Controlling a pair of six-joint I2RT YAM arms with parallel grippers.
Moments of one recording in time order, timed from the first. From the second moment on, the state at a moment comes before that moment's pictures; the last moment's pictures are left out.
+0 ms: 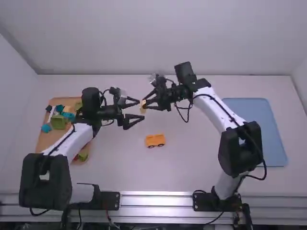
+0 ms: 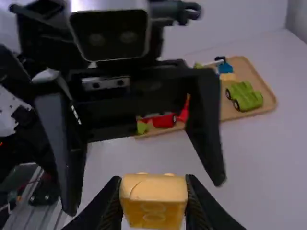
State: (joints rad) left arm -0.02 1.43 0.78 0.20 1.26 0.18; right arm 0.39 1.85 1.53 -0.66 -1.23 -0.69
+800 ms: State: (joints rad) left arm -0.02 1.44 0.78 0.25 1.34 0.21; right arm 0.41 1.85 1.55 -0.70 -1.27 -0.81
